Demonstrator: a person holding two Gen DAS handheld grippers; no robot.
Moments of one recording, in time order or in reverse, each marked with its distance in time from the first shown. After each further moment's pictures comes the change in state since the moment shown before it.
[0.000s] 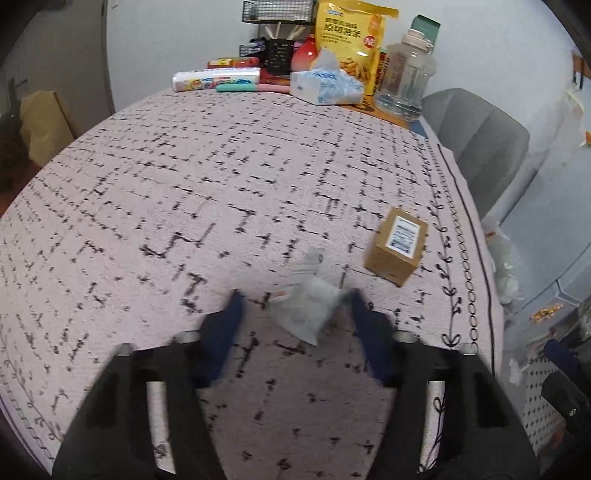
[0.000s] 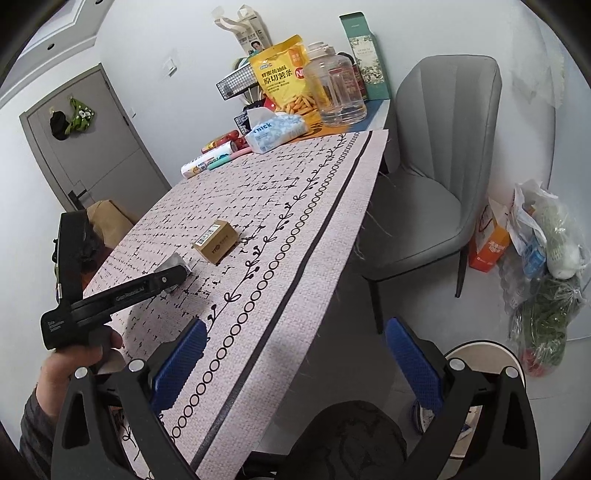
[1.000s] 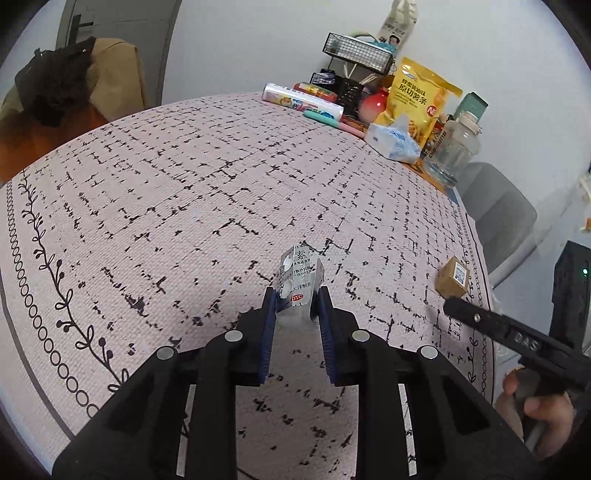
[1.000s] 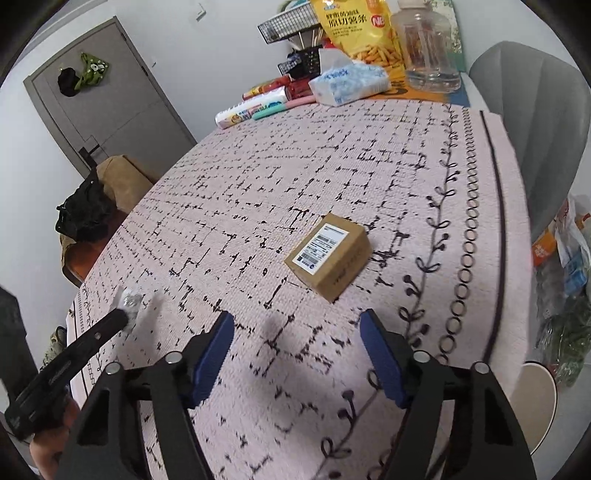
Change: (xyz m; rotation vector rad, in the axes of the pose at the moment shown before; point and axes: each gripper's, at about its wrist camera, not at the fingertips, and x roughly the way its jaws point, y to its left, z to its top) left arm -0.056 0.125 -0.027 -0.257 -0.108 -0.041; right arm 0.119 0.109 0.045 -0.078 0.198 0.068
